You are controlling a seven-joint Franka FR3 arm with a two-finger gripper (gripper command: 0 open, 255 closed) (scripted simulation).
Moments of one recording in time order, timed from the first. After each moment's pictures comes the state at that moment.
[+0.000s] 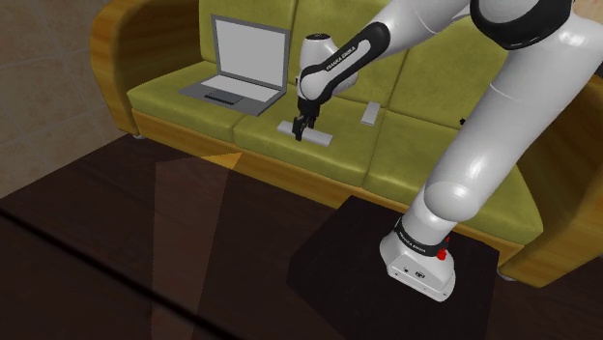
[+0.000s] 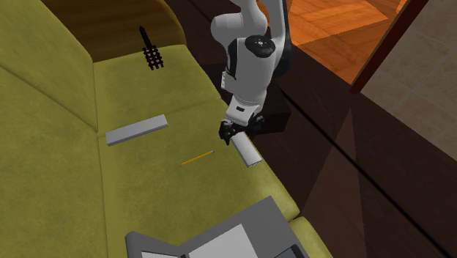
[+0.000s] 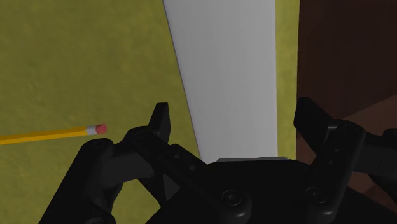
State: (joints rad) arm 0.01 -0.03 -0.16 -2.42 -0.15 2.46 -0.20
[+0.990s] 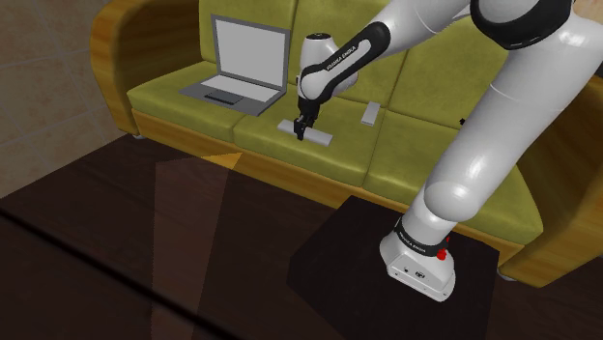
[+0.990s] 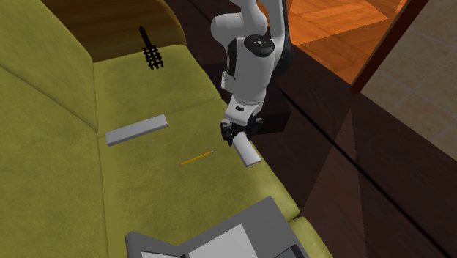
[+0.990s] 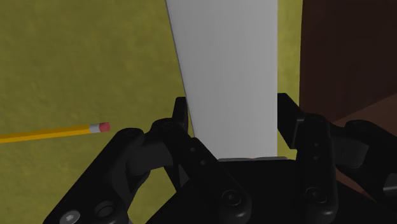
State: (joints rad) arm 0.01 -0.03 -0.16 -2.42 -0.15 2.47 -0.20
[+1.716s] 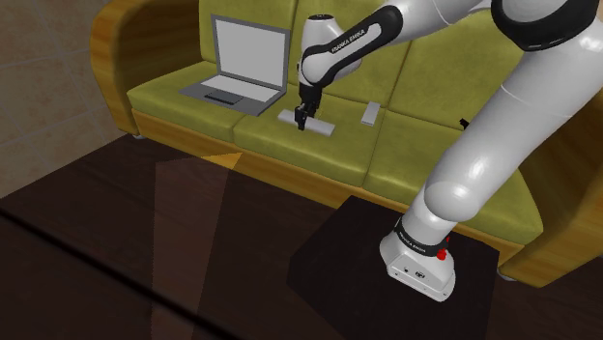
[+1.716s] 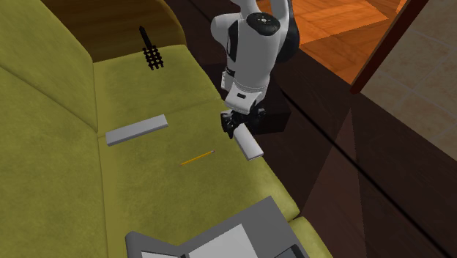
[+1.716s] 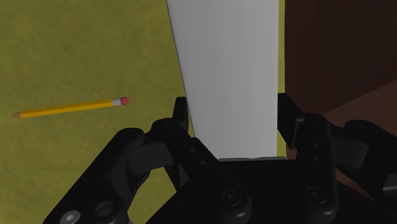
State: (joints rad) arm 0.02 -0.10 -0.15 -2.38 -0.14 2.34 -0.20
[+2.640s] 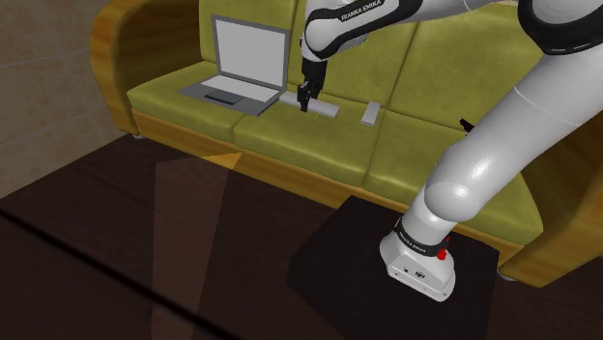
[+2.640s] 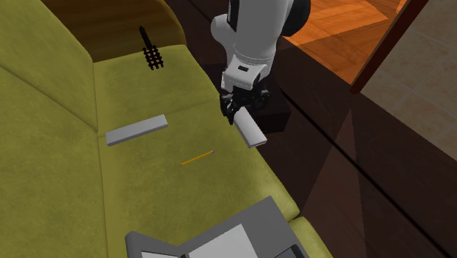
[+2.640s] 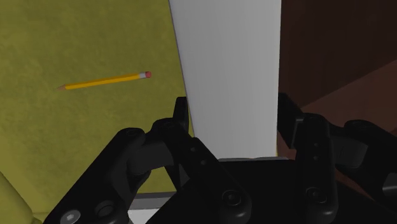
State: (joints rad) arm 0.02 -0.20 -0.15 -2.28 -0.14 2.15 -0.22
